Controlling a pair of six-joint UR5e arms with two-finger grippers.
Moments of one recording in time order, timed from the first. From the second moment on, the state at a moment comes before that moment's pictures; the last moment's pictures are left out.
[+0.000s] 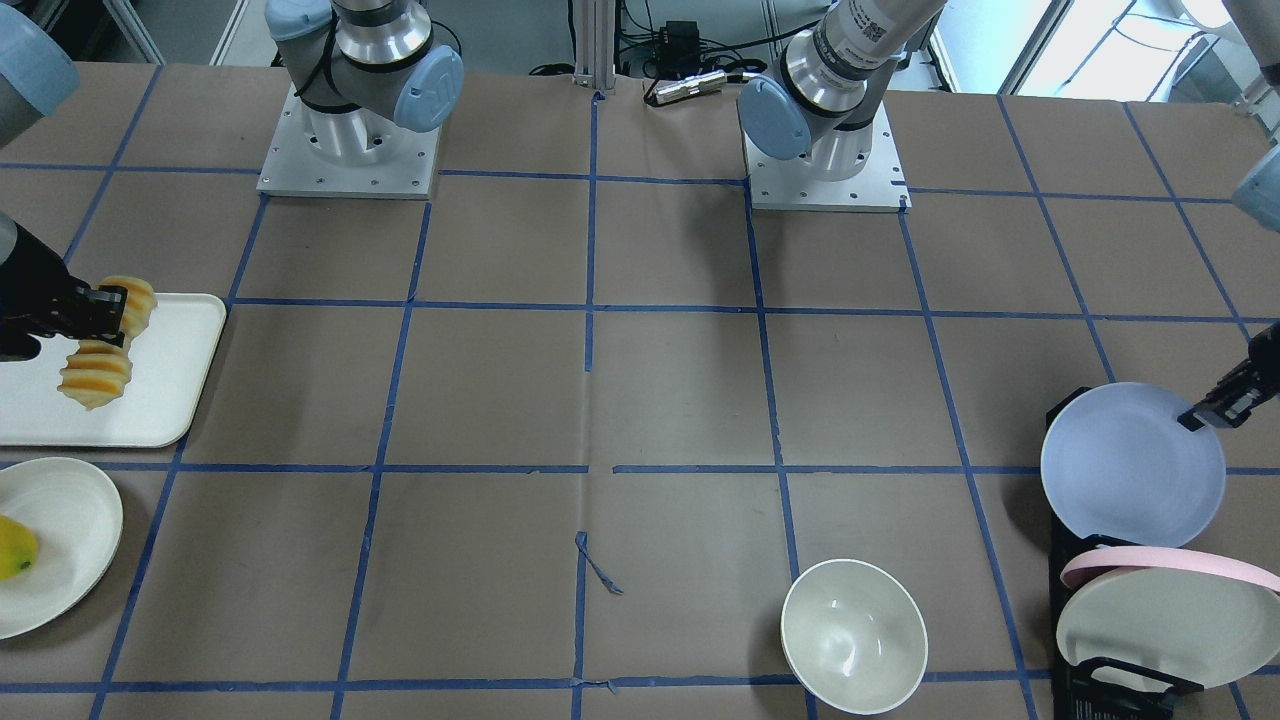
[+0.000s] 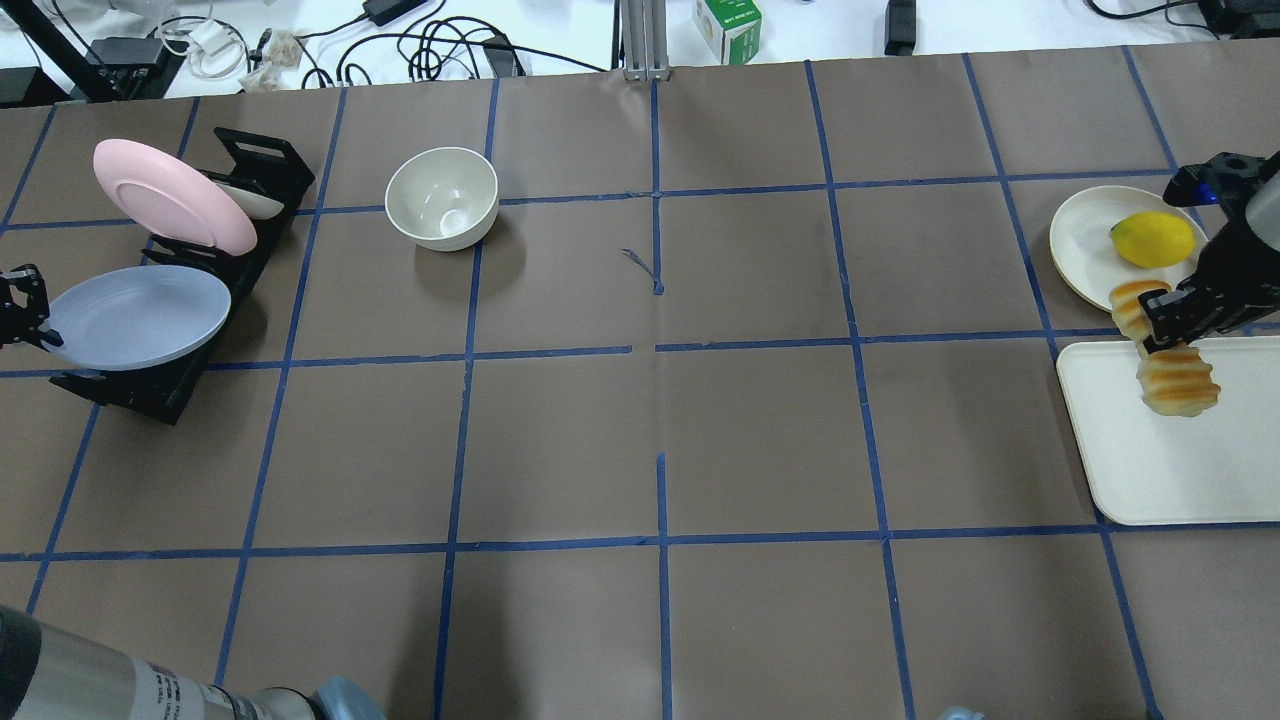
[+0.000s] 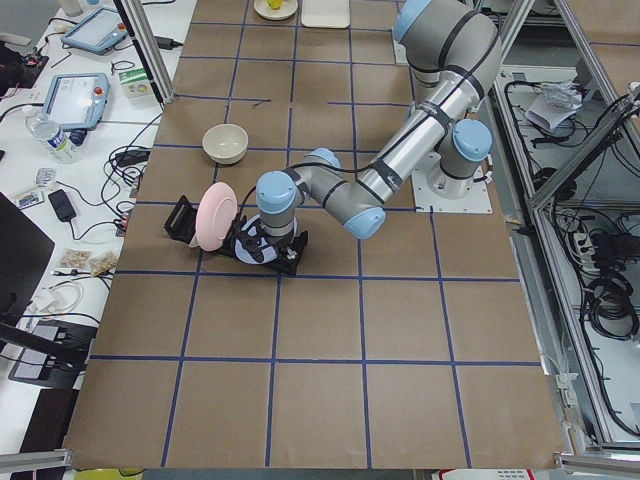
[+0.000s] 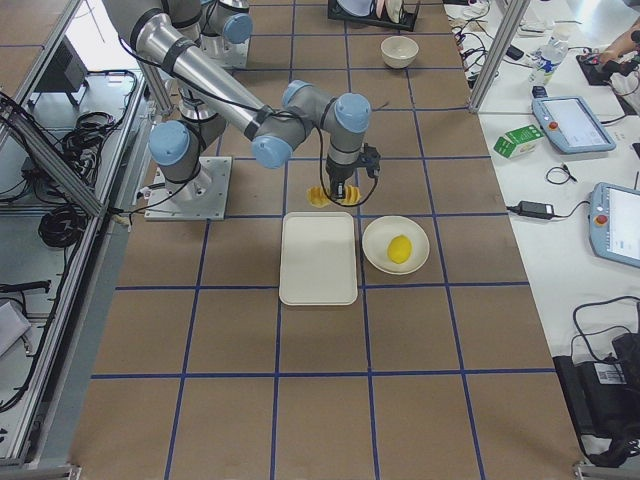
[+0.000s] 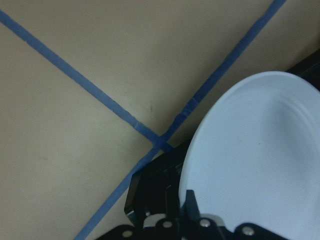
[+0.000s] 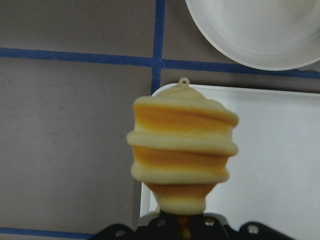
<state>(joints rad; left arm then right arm) -0.80 -1.94 -1.65 -1.14 1.52 0.08 1.03 -1.47 1.92 -1.94 -1.61 -0.61</state>
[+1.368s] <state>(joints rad) -1.10 -1.67 -1.81 -1.34 1.30 -0.07 1.22 -1.49 1.74 -1.73 -1.56 -0.37</state>
